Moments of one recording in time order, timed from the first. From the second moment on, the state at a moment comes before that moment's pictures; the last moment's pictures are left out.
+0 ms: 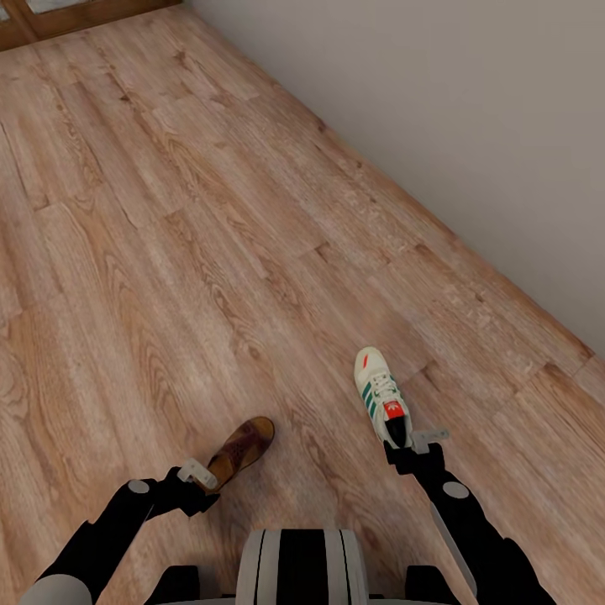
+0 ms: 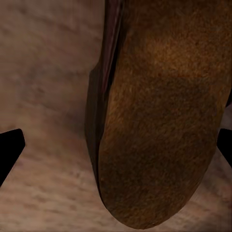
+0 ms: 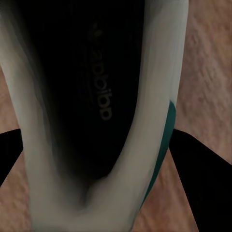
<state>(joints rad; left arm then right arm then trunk) -0.49 0.16 -0.04 -0.78 -0.37 0.26 -0.56 -0.37 -0.09 0.10 -1.07 0.02 0.22 -0.01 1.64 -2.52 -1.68</state>
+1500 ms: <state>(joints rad) -0.49 0.17 -0.04 -0.78 -0.36 0.26 -0.55 -0.38 -0.09 0.10 -1.07 0.02 0.22 -0.01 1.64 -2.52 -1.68</state>
